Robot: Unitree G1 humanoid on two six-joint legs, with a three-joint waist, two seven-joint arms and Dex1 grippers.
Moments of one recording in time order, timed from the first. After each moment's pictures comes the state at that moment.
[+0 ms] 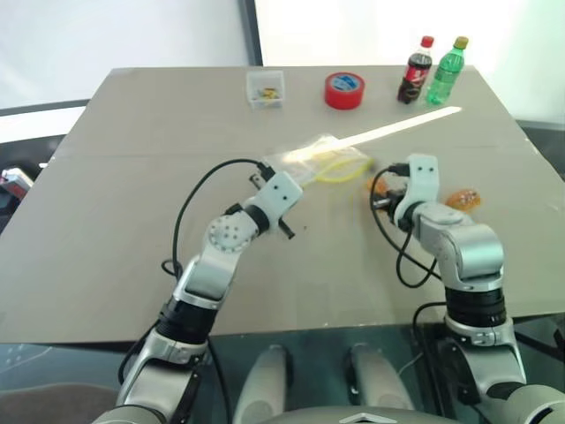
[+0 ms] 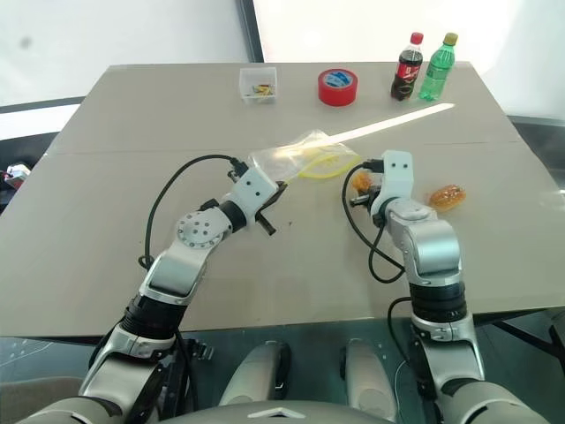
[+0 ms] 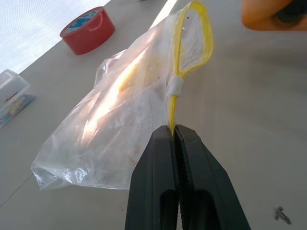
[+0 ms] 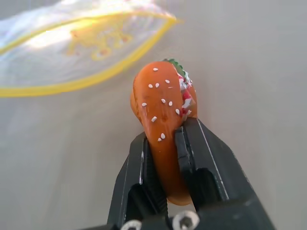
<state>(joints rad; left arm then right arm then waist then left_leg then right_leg) -0.45 0.37 -0.21 -0.09 0.14 0.34 -0.50 -0.59 -0.23 0.03 -0.26 0.07 1.12 0.24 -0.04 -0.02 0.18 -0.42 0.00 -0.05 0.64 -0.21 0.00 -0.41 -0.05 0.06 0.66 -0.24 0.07</state>
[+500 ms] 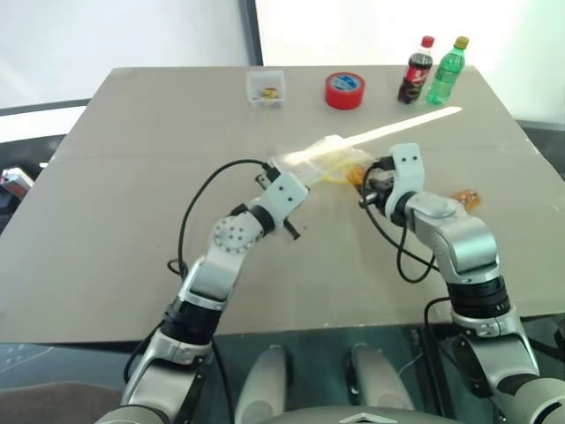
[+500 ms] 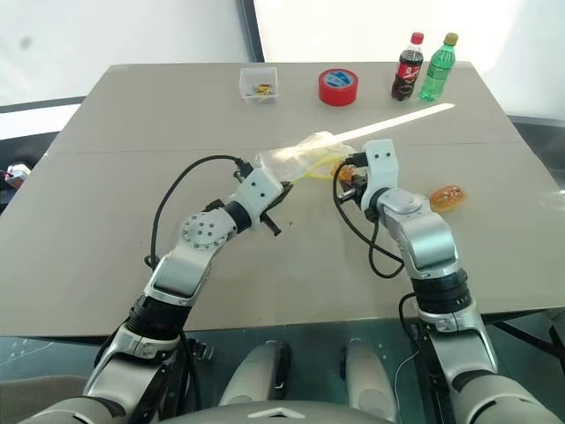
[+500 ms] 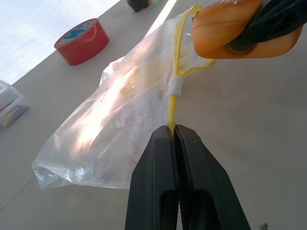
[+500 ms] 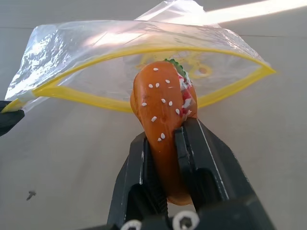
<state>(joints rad) -0.45 0.35 -0.23 -0.09 0.13 0.31 -0.50 -0.62 -0.27 0.12 -0.17 0.10 1.00 0.34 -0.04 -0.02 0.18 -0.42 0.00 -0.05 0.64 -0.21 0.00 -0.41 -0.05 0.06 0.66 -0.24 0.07</state>
